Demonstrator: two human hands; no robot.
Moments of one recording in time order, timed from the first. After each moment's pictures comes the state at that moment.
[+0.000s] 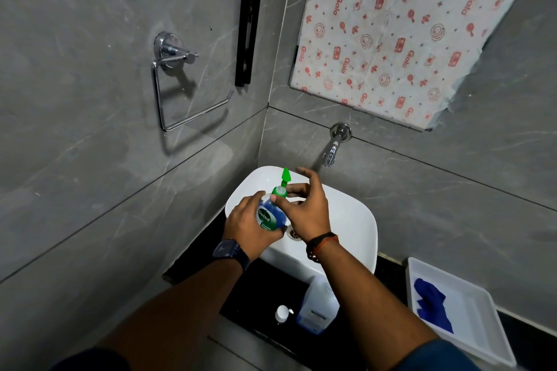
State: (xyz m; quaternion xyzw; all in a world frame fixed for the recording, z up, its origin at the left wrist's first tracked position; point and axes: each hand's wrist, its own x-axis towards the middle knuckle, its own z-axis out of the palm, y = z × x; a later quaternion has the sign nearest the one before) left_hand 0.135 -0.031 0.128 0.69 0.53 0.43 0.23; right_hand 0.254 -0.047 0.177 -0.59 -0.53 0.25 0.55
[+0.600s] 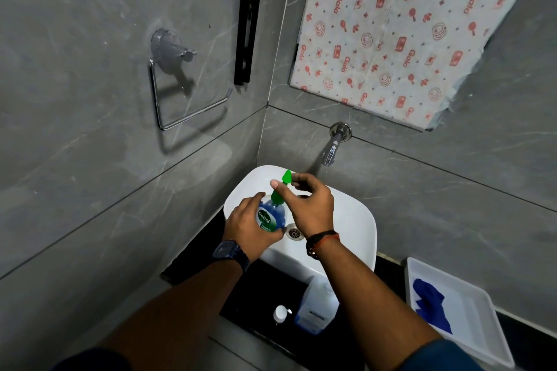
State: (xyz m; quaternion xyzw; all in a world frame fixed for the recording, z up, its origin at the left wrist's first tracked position) left_hand 0.140 -0.028 0.123 0.70 0.53 0.43 0.21; right_hand 0.254 -0.044 0.186 -0.62 -0.50 0.21 0.56
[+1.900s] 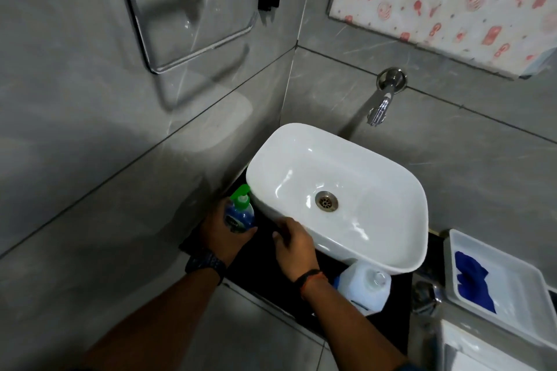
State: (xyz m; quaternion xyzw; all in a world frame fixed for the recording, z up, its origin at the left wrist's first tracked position) left_hand 0.063 0.021 -0.029 0.57 0.59 0.43 0.37; right_hand 0.218 -0.028 -0.010 -0.68 -0.58 0.28 0.36
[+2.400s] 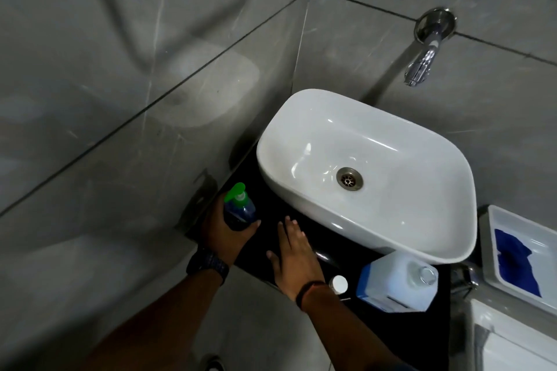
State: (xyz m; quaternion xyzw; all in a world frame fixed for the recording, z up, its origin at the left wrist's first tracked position) left_hand 0.047 0.033 -0.100 0.60 0.59 0.45 0.32; right_hand 0.206 -0.036 -0.118 -0.67 -0.72 0.16 0.12
